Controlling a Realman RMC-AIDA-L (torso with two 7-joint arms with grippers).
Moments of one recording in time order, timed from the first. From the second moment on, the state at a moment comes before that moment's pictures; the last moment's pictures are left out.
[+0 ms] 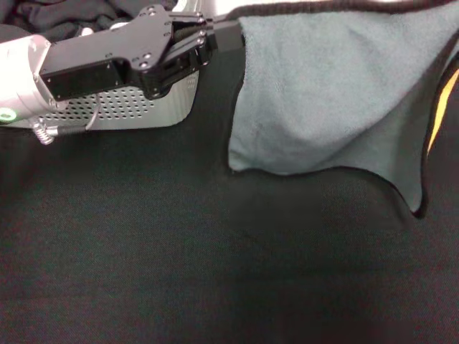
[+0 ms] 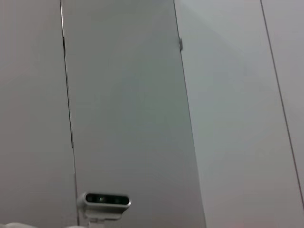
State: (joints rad) left arm -0.60 -1.96 1.00 0.51 1.32 1.84 -1.38; right arm 0.33 1.90 -0.99 -0.96 2.00 1.77 -1.63
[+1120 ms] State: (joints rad) left arm -0.55 -1.95 0.87 0.53 1.72 1.68 -1.48; right arm 0.44 1.97 -1.05 -0.58 1.77 1.69 -1.73
